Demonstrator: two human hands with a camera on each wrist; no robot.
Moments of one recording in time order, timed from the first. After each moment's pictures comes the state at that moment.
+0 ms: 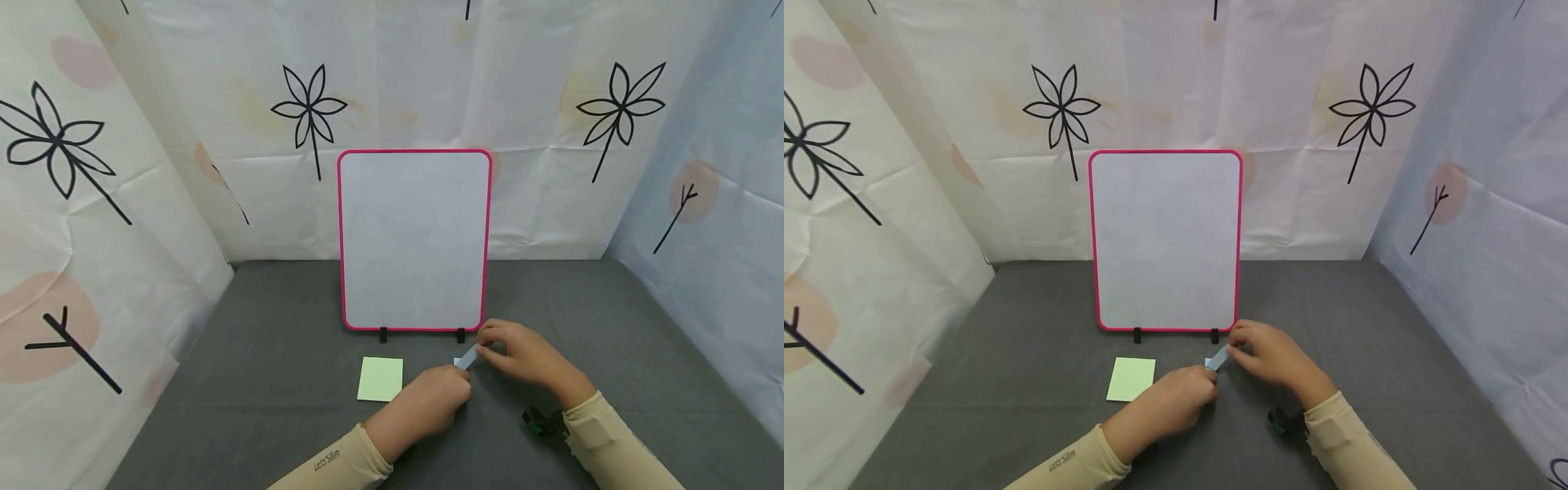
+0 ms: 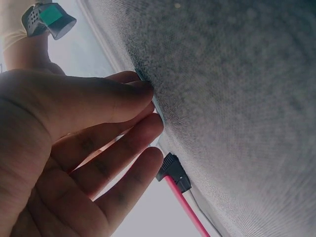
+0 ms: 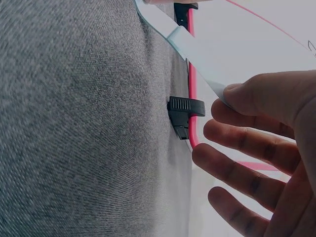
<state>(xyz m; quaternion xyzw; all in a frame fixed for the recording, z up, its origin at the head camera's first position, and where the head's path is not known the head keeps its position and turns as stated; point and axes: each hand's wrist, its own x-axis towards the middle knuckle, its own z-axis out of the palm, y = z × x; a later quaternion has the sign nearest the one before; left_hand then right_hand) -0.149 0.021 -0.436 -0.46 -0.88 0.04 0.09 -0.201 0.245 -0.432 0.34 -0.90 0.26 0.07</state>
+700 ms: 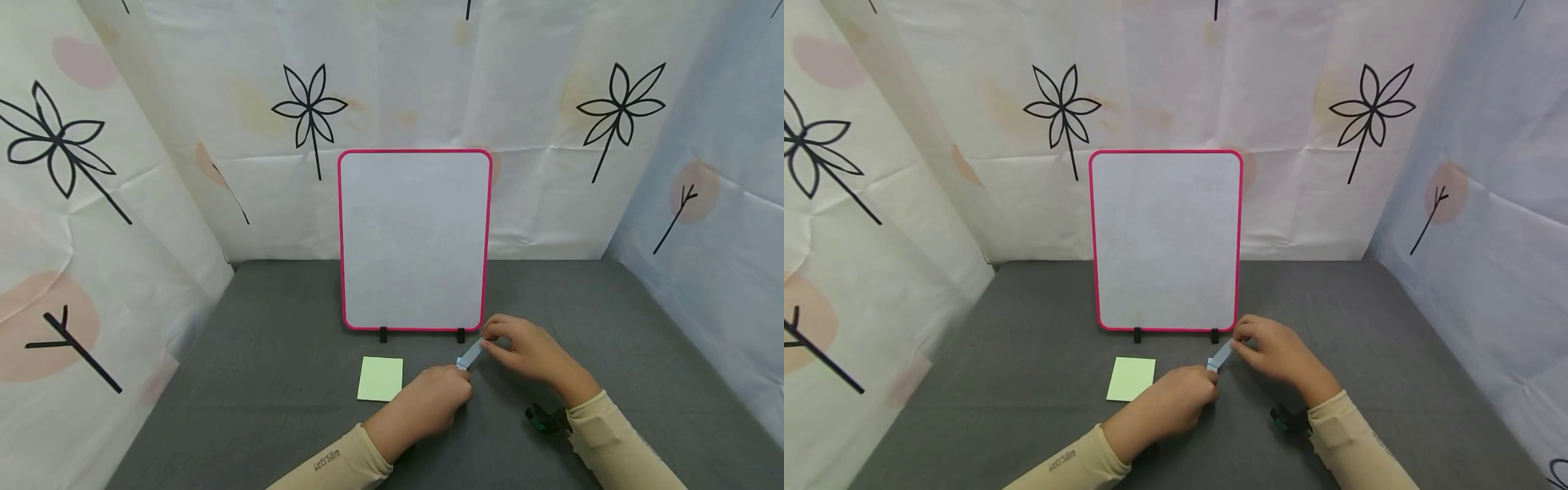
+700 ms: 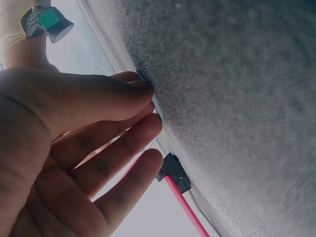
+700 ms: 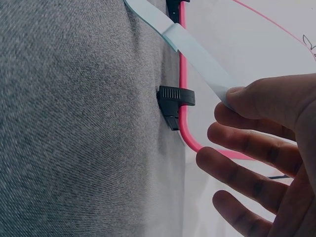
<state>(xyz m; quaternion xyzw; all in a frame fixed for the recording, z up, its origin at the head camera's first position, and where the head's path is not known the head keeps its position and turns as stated) -0.148 0.021 -0.438 -0.46 -0.88 0.05 0.11 -0.202 0.251 -0.428 0.33 -0.90 0.25 0.10</state>
